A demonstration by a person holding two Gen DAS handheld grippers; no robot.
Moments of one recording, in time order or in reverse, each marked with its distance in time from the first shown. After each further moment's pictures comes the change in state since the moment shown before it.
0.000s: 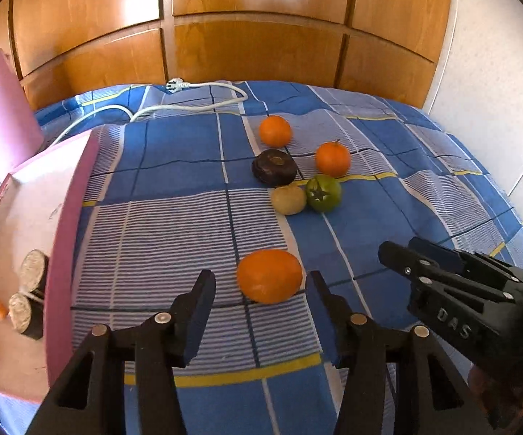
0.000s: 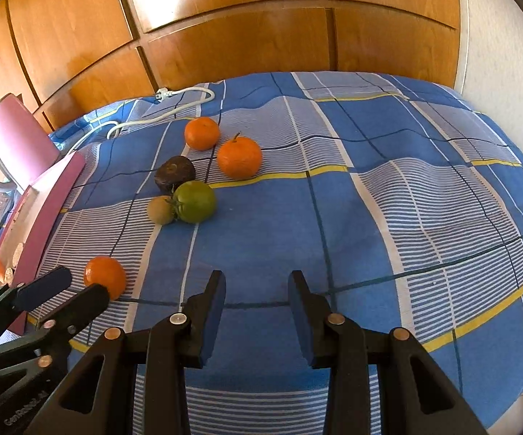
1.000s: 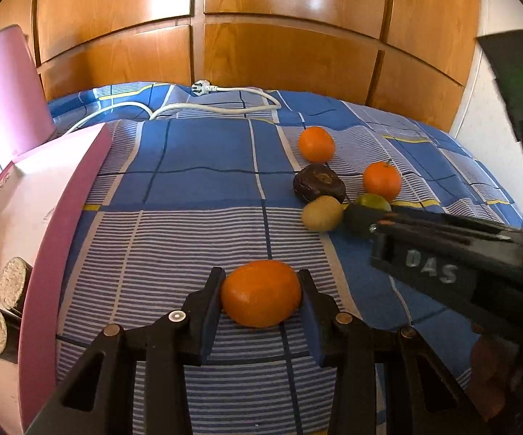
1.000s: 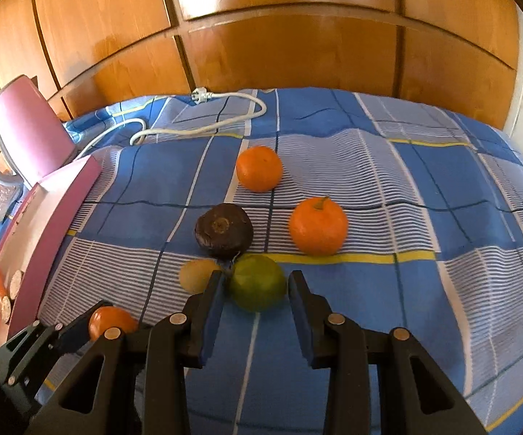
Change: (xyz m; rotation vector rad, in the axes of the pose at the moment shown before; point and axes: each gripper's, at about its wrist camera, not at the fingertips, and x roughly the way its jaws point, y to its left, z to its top) left arm 0.036 0.026 0.005 -0.076 -0.084 0.047; right arm 0.050 0.049 0.056 -0.124 0.006 0.070
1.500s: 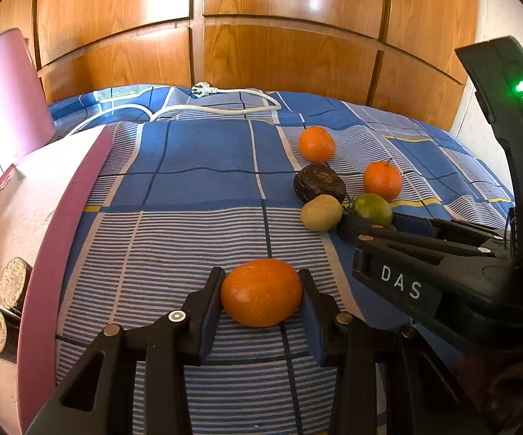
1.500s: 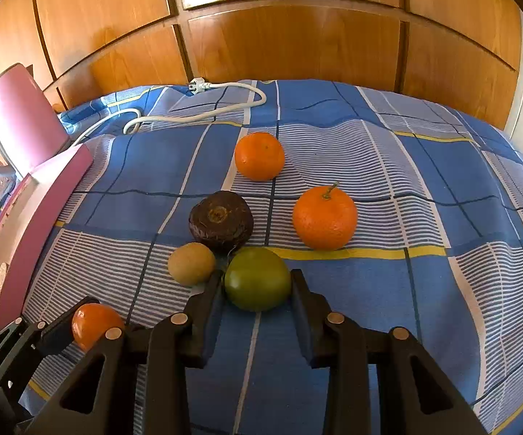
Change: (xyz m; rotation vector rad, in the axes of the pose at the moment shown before) left arm -0.001 -0.003 -0.003 0.009 -0.012 0.010; right arm 0.011 0.006 -0.008 -0.021 0.001 -0.033
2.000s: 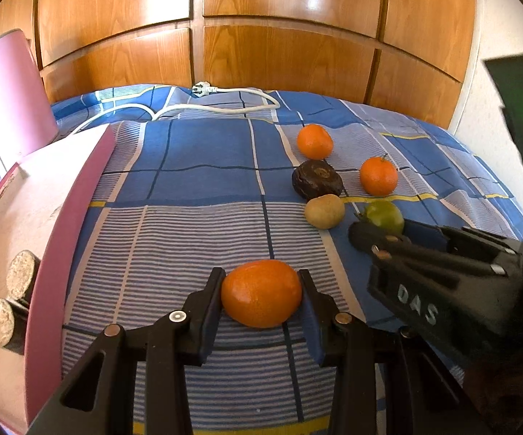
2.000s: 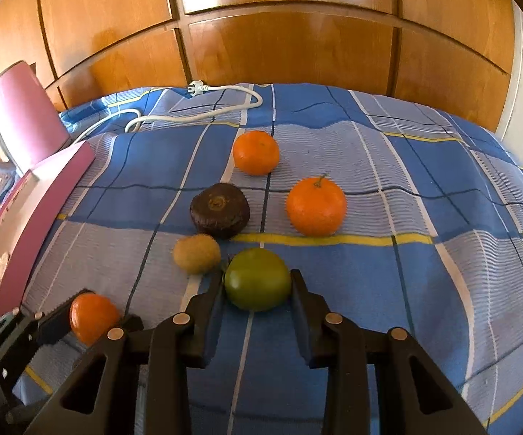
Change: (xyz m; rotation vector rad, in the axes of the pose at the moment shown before) left arm -0.009 -0.001 -0.003 0.008 0.012 0.004; right arm -0.014 0.001 -0.013 -0.005 -0.020 -0.022
